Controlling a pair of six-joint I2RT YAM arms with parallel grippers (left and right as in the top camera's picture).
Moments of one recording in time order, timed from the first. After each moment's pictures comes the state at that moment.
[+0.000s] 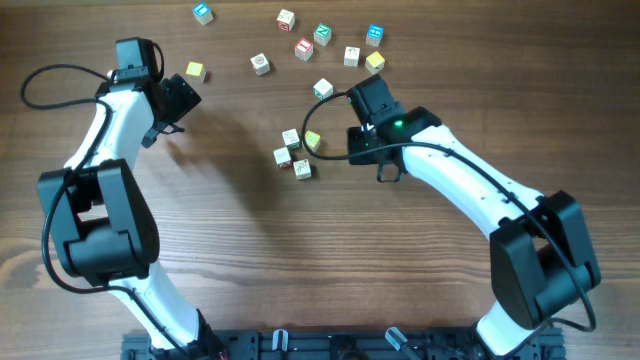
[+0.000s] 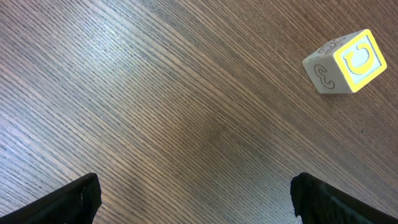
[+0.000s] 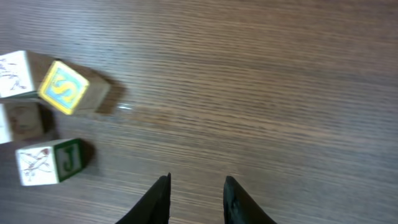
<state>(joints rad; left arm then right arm) 0.15 2.00 1.43 -0.60 -0.08 -0.58 0.52 1.82 1.29 -0.66 0.06 0.40</state>
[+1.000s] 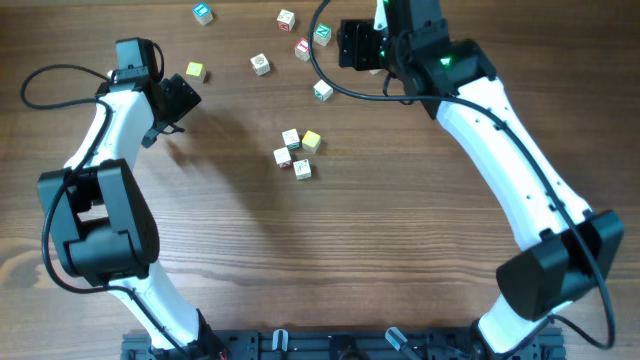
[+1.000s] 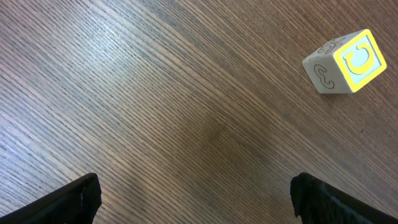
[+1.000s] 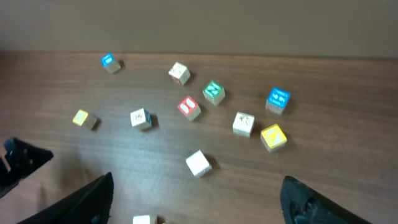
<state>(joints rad) 0.15 2.00 1.43 -0.60 -0.08 -0.58 0.42 1.84 1.77 -0.61 0.01 0.29</state>
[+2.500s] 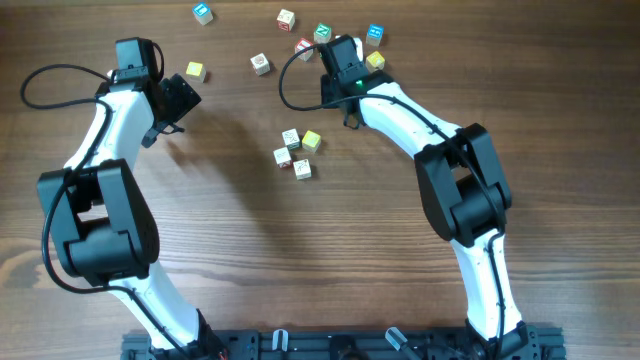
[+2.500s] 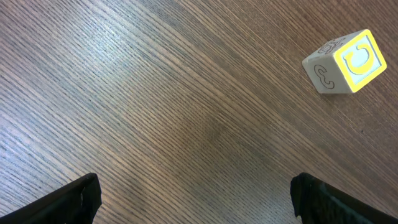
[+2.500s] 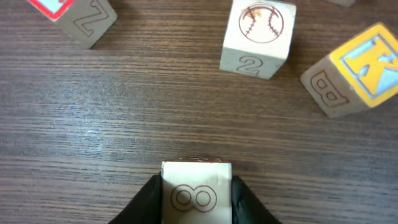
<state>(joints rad) 0.15 2.00 1.43 -0.60 -0.08 -0.58 0.49 2.35 1.77 -0.40 0.20 0.36</state>
